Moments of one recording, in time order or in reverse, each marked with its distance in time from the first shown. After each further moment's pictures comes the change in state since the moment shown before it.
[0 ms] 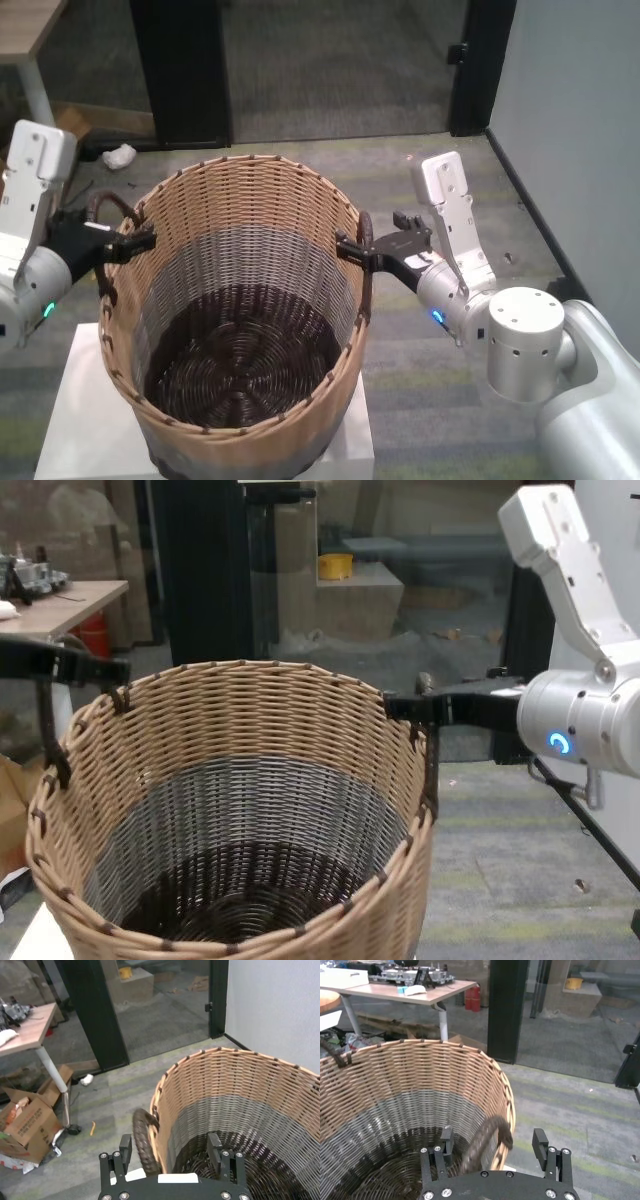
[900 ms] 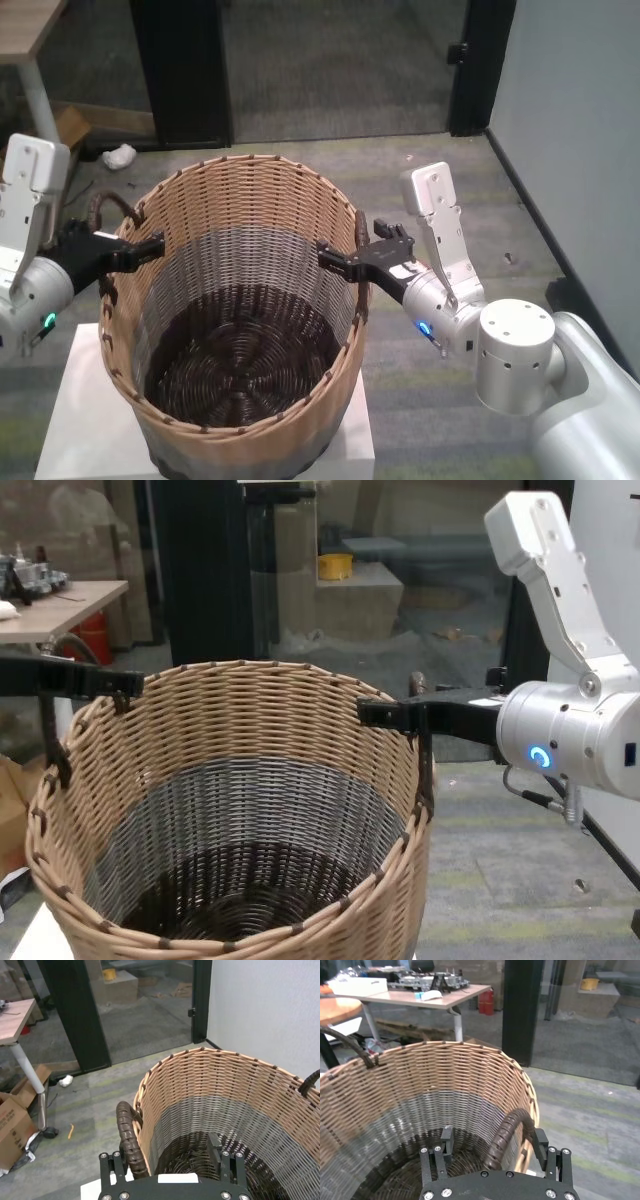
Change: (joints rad) left arm -0.008 0.026 0.017 0.069 -0.086 -0.069 -0.051; right arm -0.007 0.007 -0.045 0.012 0.057 -0.028 0.011
